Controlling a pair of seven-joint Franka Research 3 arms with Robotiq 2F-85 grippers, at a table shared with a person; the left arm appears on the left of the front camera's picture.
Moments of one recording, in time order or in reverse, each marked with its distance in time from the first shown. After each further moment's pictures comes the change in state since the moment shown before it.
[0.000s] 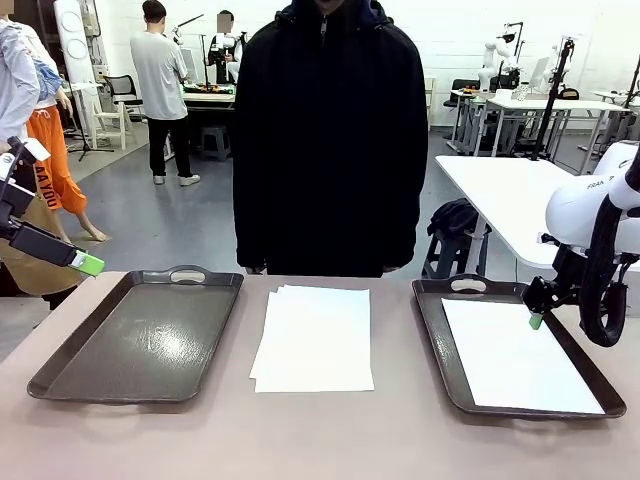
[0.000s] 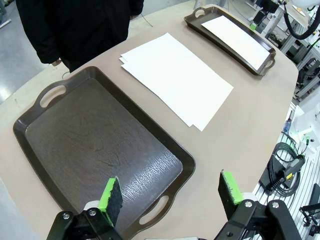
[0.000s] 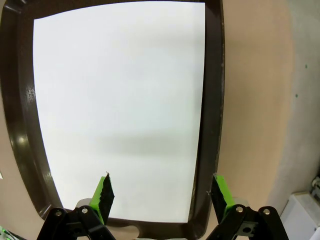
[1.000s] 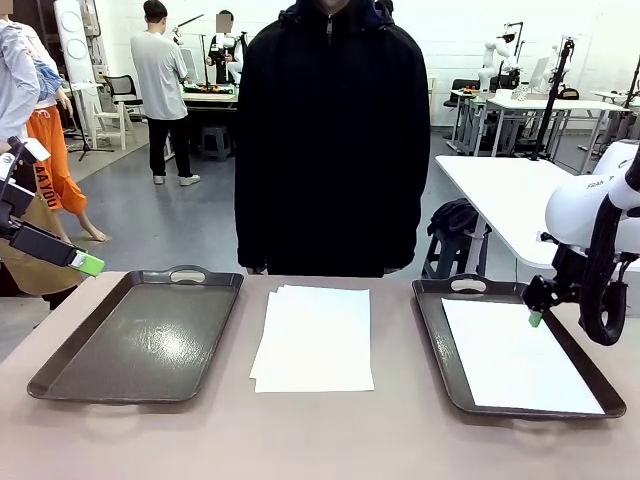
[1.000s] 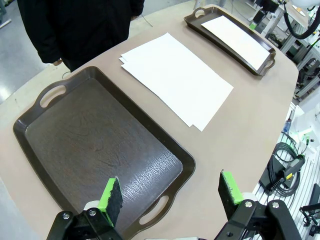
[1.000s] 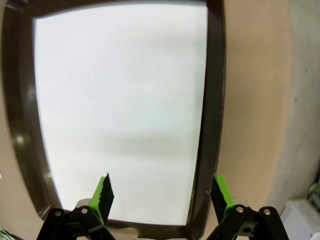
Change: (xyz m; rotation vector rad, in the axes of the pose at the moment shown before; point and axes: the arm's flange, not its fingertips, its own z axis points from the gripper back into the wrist) left arm 0.000 0.000 0.000 0.000 0.000 0.000; right arm 0.003 0.007 0.013 -0.006 -0.046 0.040
